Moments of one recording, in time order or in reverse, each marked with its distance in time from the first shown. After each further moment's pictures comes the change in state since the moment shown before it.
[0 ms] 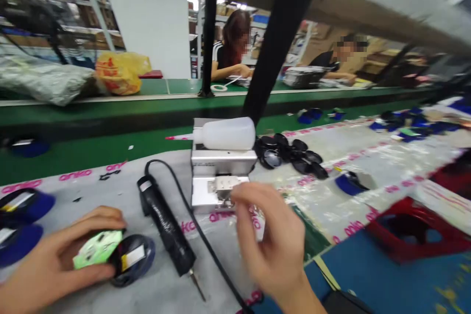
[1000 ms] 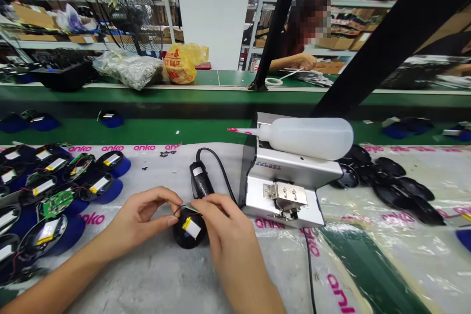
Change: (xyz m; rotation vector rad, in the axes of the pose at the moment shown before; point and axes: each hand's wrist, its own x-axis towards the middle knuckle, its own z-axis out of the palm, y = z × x) left_hand 0.002 0.006 0.011 -0.233 0.014 0.054; right_hand -0.022 -0.047 0.094 0.288 -0.521 0.040
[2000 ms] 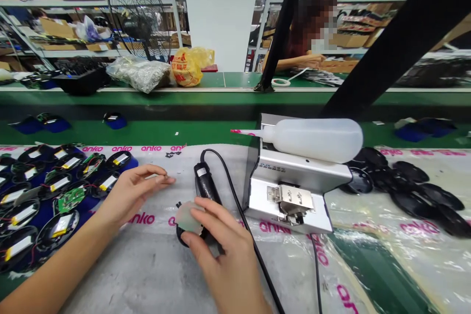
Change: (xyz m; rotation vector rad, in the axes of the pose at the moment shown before) left_hand 0.019 -0.009 -0.032 -0.100 0.386 -0.158; right_hand -0.018 0.000 0.016 0.218 0.096 0.166
